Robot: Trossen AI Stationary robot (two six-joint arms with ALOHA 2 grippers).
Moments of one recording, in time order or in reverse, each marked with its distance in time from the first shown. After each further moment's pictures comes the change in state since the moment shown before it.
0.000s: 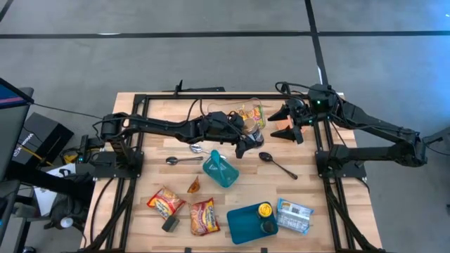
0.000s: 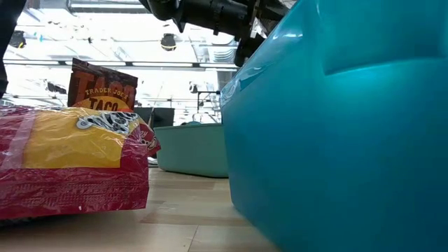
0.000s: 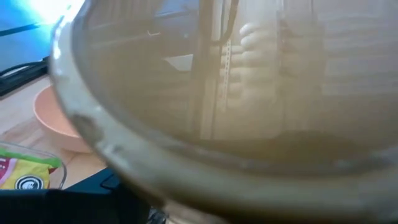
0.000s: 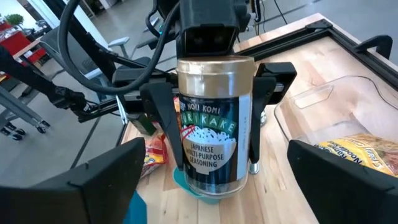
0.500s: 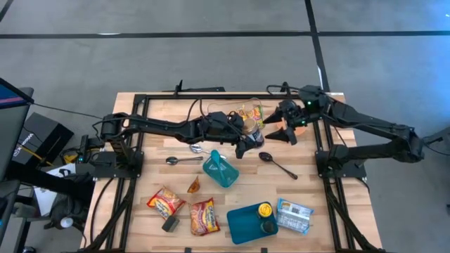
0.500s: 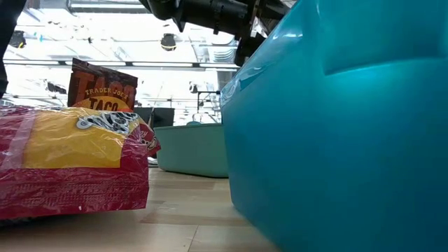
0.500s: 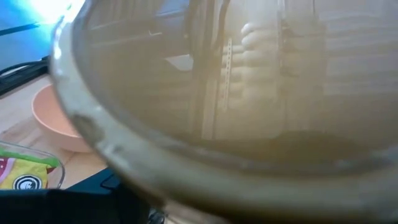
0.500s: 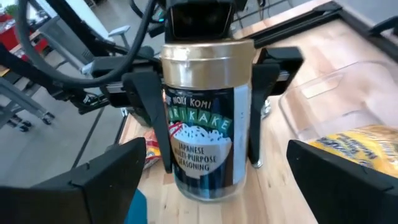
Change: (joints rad) left arm -0.007 0.000 0.000 0.002 -0.002 -0.006; right arm 0.025 0.080 0.000 0.030 -0.004 0.000
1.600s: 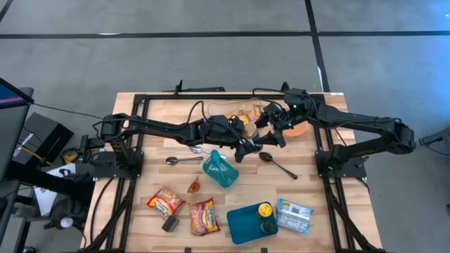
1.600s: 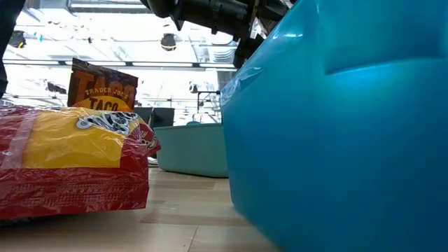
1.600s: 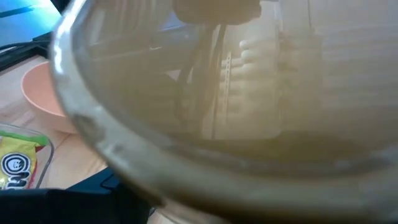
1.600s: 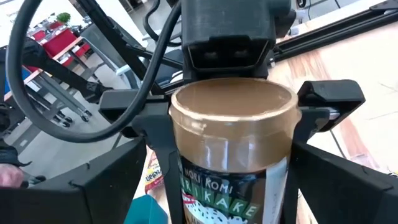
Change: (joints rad) left arm -0.015 0.000 -0.001 -0.053 -0.004 -0.002; right arm 0.072 0.169 0.001 0.244 -0.075 0.079
